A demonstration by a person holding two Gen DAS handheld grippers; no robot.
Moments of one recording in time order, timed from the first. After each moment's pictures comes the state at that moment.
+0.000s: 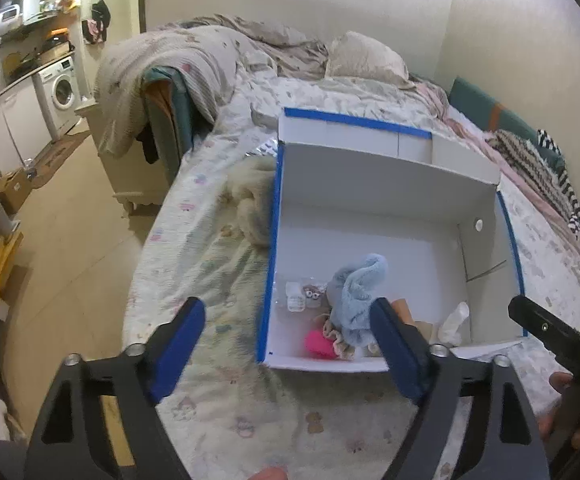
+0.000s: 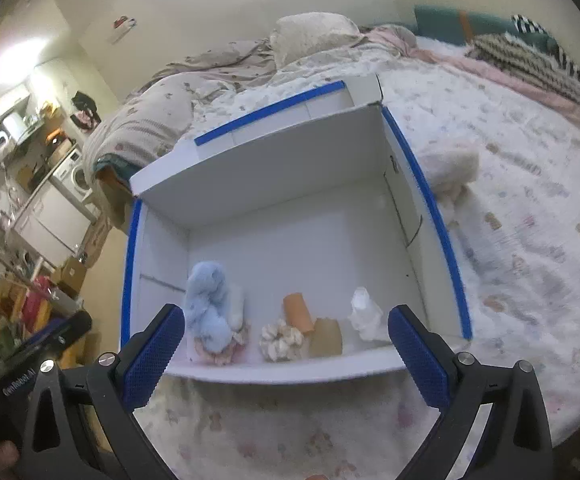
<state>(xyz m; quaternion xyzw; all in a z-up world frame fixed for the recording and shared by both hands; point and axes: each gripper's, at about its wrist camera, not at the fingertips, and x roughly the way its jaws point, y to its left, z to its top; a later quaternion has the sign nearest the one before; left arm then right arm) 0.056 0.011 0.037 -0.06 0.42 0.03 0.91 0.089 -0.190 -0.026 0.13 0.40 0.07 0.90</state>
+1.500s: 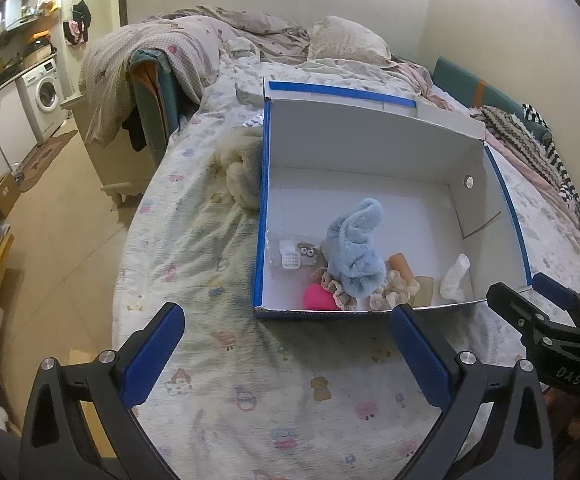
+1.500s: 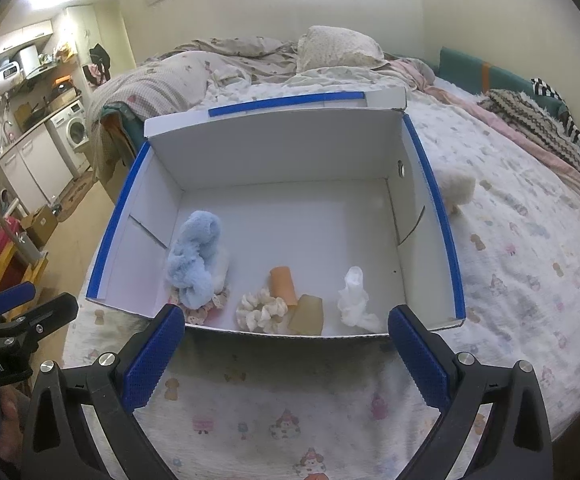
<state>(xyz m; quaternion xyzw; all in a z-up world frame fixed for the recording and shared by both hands) 0.028 0.009 0.004 -0.04 0.44 0.00 0.90 0.058 -0.157 -0.047 0.01 0.39 0.06 0.92</state>
